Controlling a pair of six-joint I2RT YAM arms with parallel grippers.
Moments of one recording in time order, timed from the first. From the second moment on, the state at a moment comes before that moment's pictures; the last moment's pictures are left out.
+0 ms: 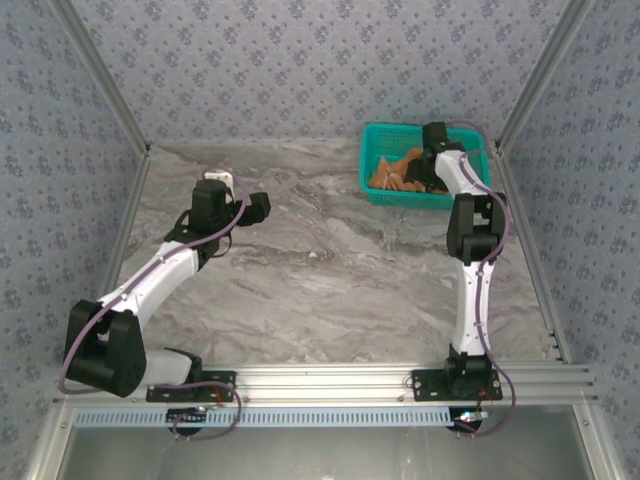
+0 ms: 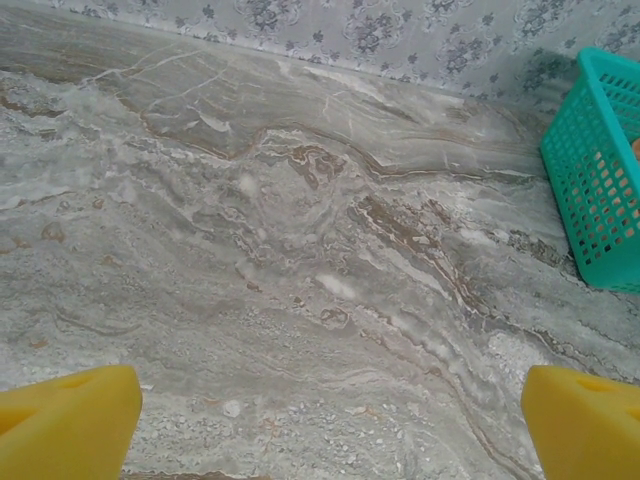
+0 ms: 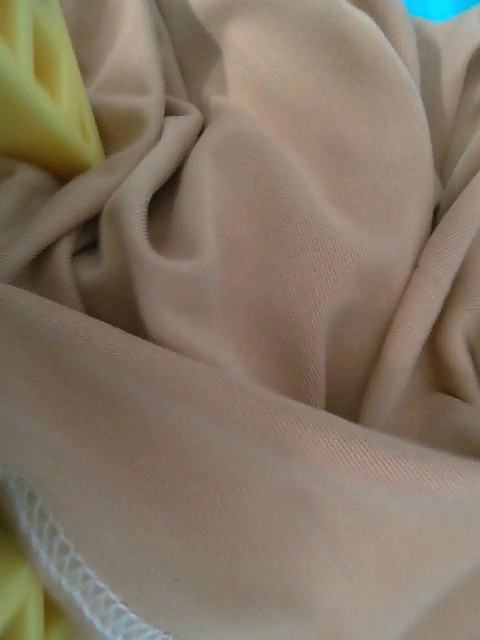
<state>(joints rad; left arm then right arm) -0.32 1.32 0.89 -0.09 -0.02 -0.39 0.04 2.43 2.12 -0.81 0.11 0.28</state>
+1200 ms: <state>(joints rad) -0.26 0.80 0.74 -0.33 -0.38 -0.52 0.62 1.75 1.73 -0.44 -0.13 0.24</state>
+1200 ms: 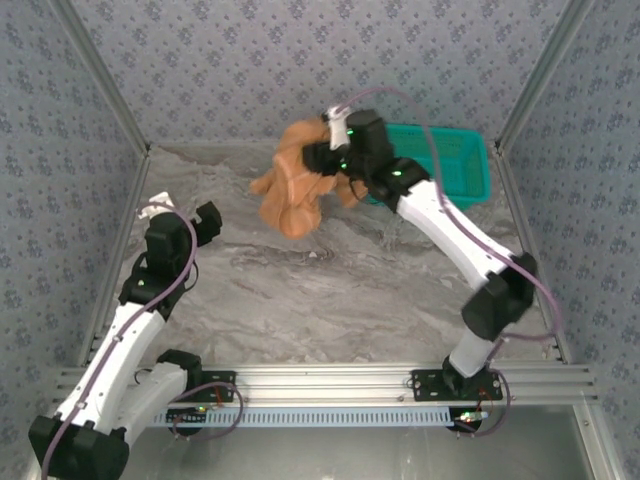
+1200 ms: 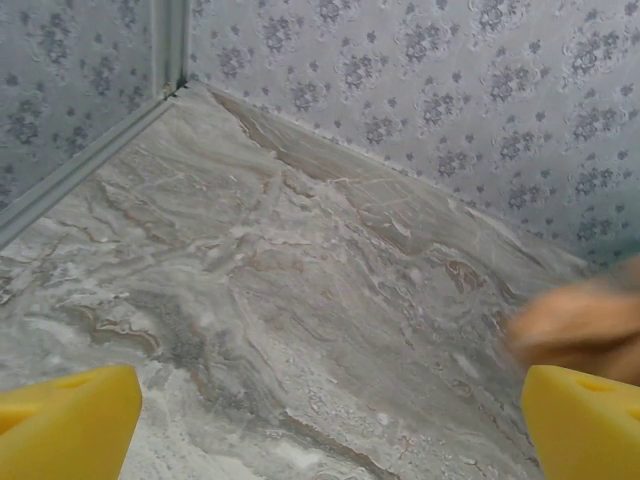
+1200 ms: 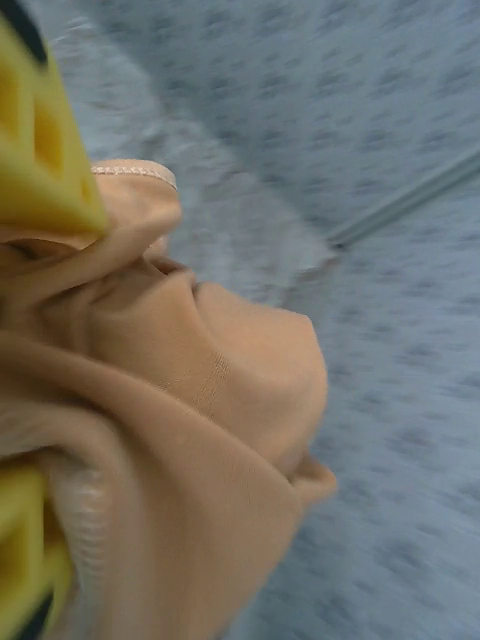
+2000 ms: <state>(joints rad) -0.26 0.93 0.73 -0.32 -0.25 -0.53 0.38 2.25 1.94 -0.61 0.17 0.03</state>
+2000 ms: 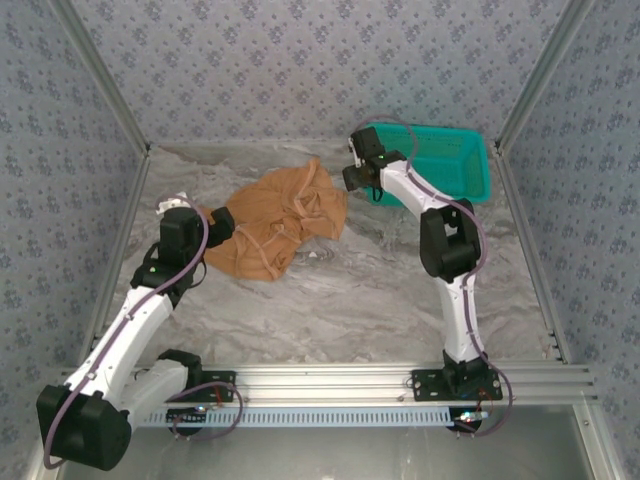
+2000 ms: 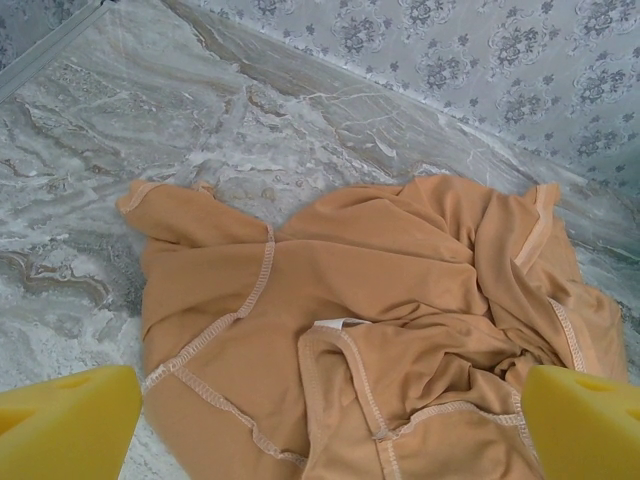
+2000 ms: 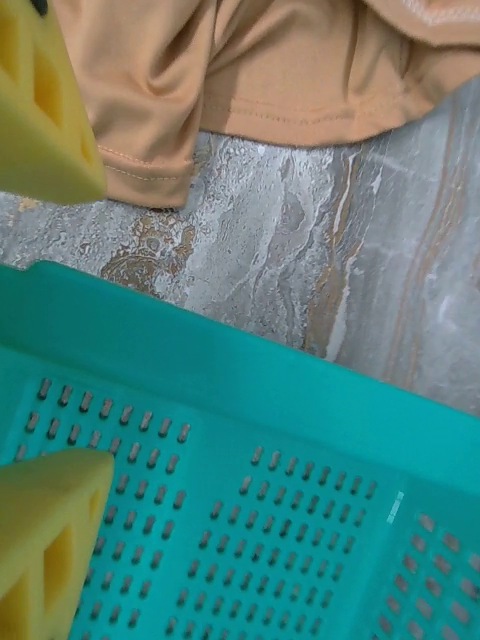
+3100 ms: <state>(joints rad) -0.30 1.20 0.72 -0.36 -0.08 -0.51 0.47 1.86 1.55 -0.49 0.18 -0.19</state>
